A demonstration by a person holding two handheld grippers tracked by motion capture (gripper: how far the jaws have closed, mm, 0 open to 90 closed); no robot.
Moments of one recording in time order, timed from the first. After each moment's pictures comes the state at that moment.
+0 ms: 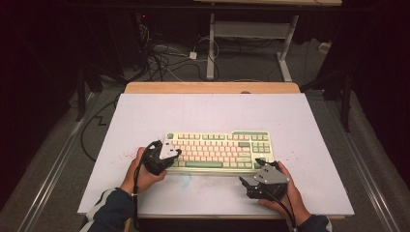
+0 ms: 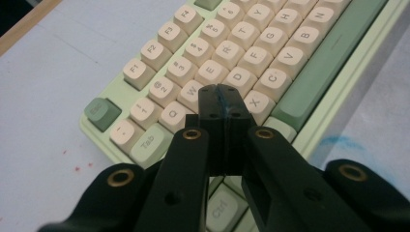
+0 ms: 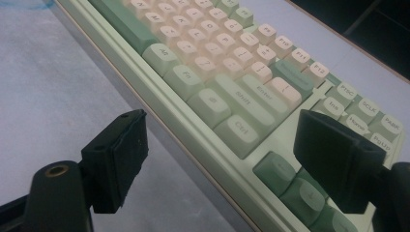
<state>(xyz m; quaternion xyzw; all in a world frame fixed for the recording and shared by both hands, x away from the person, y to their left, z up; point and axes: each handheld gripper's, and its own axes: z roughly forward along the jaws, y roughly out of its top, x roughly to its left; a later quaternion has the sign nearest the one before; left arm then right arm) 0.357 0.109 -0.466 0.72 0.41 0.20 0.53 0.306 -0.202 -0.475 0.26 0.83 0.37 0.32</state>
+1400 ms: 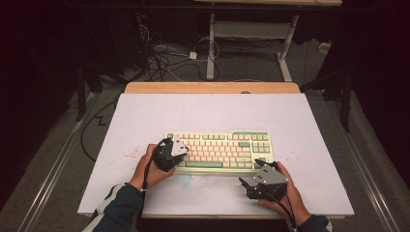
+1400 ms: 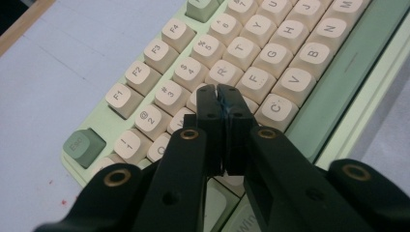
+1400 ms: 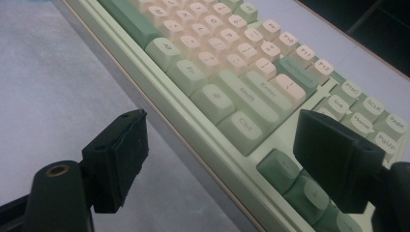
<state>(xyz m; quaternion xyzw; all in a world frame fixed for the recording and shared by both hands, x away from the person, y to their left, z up) 0.368 0.090 -0.470 0.73 0.40 0.21 0.52 0.305 -0.201 -0.476 0.26 0.84 0.37 0.32</state>
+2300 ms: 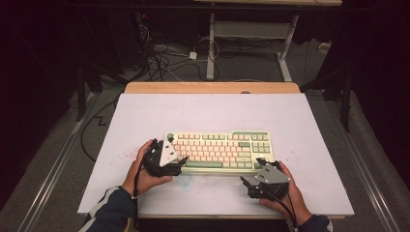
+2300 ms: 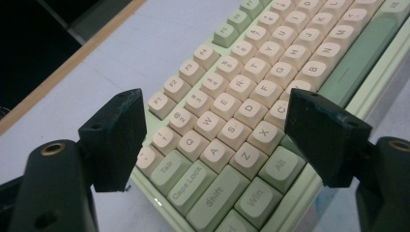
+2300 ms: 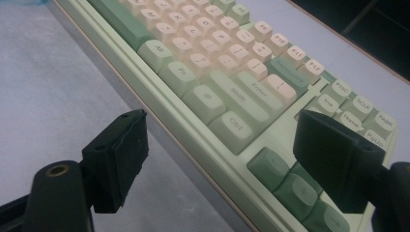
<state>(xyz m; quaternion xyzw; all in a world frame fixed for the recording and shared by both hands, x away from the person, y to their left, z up) 0.344 0.110 -0.462 0.68 0.37 0.26 0.57 0.306 -0.205 -0.473 0.26 0.83 0.37 0.32</state>
